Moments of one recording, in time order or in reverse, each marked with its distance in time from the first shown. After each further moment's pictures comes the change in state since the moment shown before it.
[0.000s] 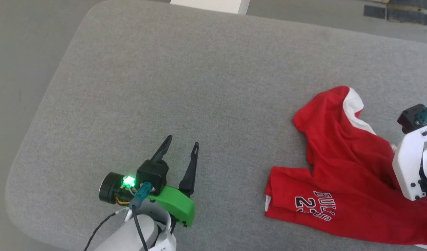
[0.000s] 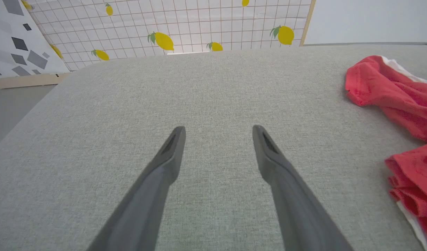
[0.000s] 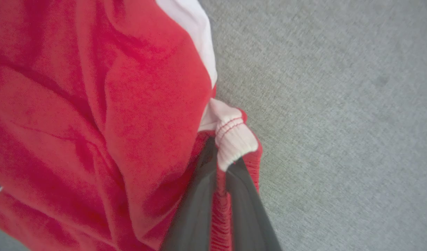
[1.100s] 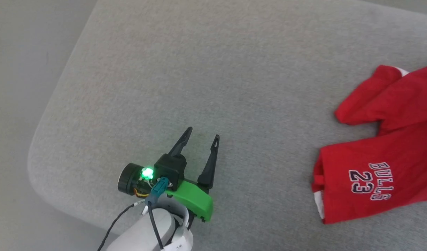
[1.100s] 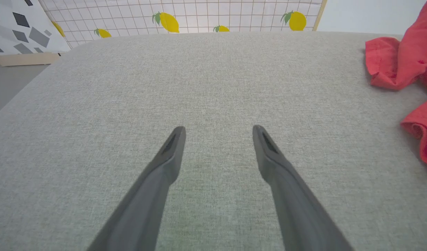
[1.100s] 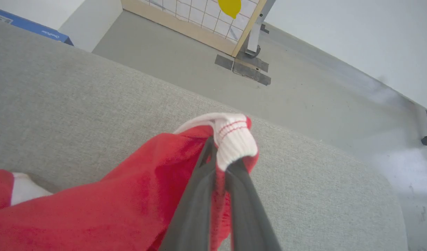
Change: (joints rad) left arm -0.037 -0.071 -0.015 -0.005 0.021 -0.018 -0.003; right arm -0.464 0.024 -0.363 0.333 -0.387 0.000 -0.281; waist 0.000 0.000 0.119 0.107
